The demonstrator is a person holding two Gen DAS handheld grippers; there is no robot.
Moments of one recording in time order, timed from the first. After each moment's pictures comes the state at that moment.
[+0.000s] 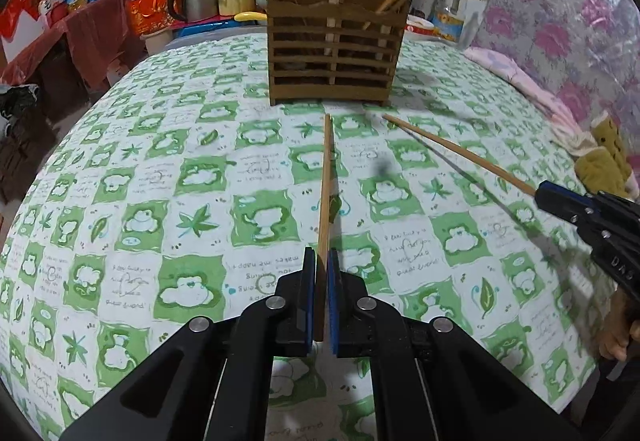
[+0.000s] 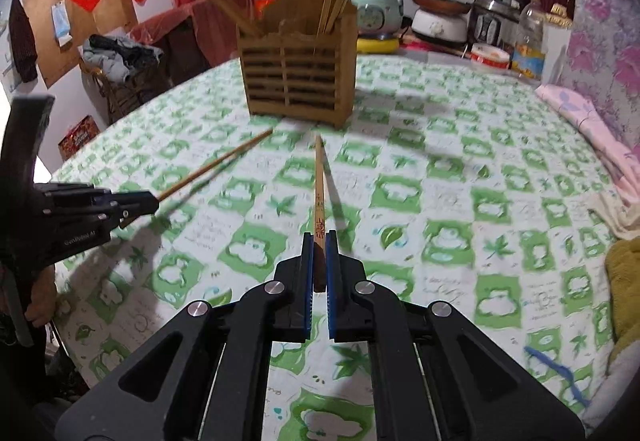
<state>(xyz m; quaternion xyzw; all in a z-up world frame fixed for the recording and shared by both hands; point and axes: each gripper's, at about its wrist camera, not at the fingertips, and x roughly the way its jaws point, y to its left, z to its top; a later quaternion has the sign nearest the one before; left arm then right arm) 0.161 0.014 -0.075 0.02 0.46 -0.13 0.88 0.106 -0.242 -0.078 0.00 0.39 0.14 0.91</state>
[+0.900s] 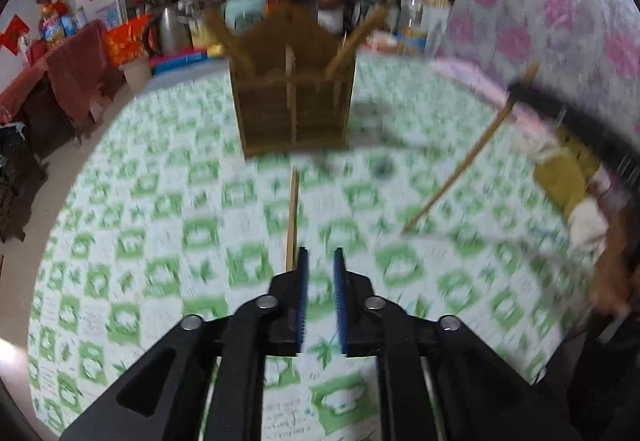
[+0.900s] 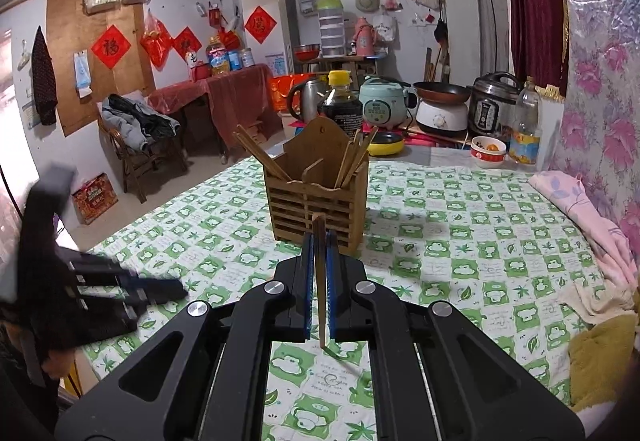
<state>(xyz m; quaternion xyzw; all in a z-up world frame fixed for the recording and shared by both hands) 0.151 -0.003 -0.014 0.06 0.46 -0.17 0.87 0.109 -0.234 0.017 0.02 0.27 0.16 0.95</state>
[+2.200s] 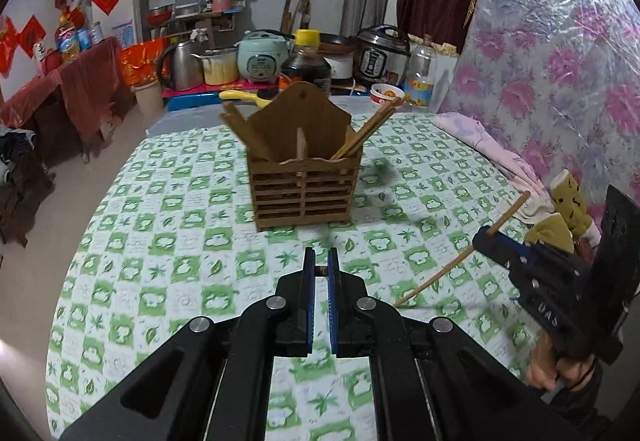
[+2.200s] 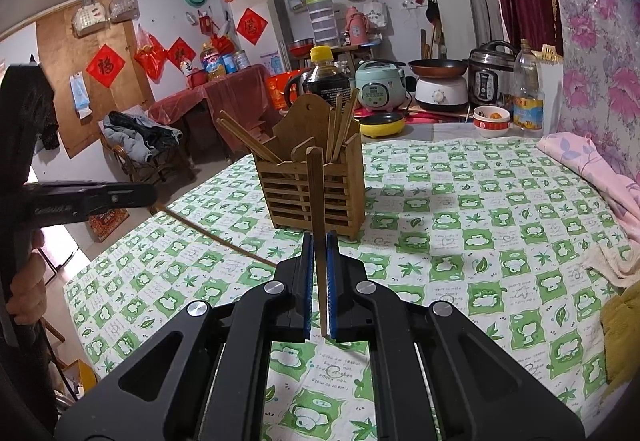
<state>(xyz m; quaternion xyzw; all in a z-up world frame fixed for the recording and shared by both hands) 0.186 -0.012 0.059 0.02 0.40 -0.17 0.90 0.120 -0.251 -0.020 0.08 0.29 0.16 0.94</state>
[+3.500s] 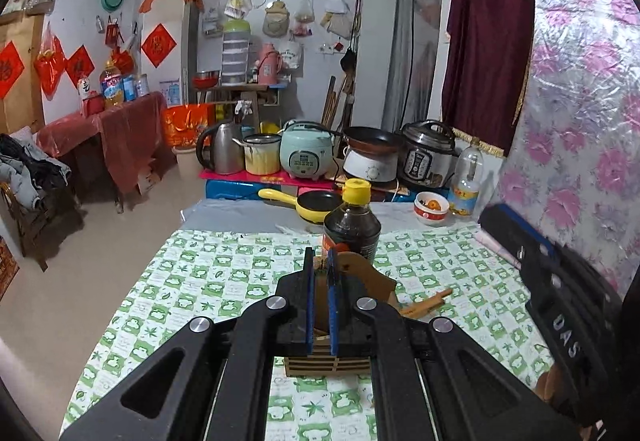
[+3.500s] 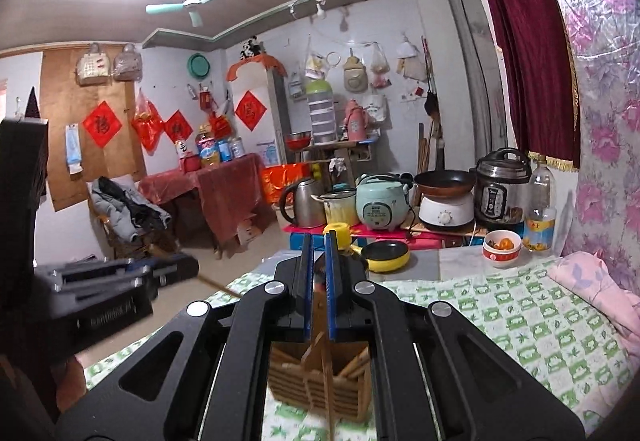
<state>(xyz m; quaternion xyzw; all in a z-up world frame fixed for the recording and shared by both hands) 0.281 -0.020 0.142 -0.01 0.27 -0.09 0.96 0.247 -0.213 0.100 0.07 0.12 0.13 0.98</state>
